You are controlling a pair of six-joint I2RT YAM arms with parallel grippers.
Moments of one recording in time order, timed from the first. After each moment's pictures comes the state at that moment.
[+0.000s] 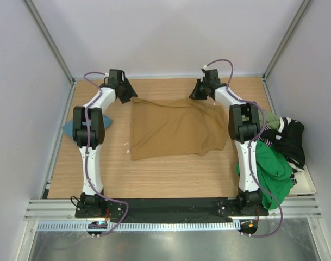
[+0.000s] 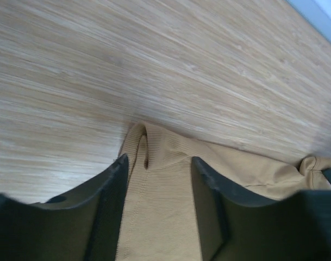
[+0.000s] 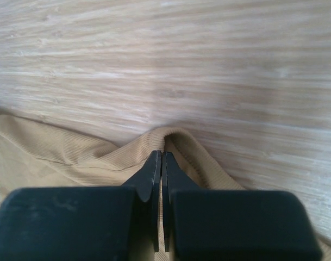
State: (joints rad) left arm -0.12 2.27 1.85 -0.39 0.11 -0.65; right arm 0.19 2.42 1.98 -0.30 -0.29 0.43
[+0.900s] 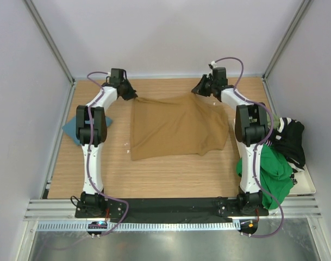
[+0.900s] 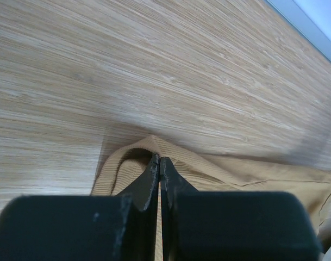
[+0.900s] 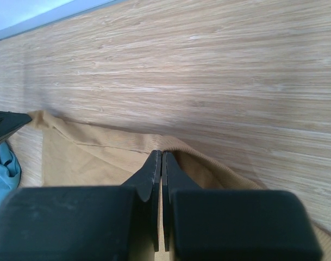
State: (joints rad) left arm -0.12 2.36 1.95 -0.38 0.18 -0.68; right arm 0.15 2.28 1.78 -0.08 -0.37 0.50
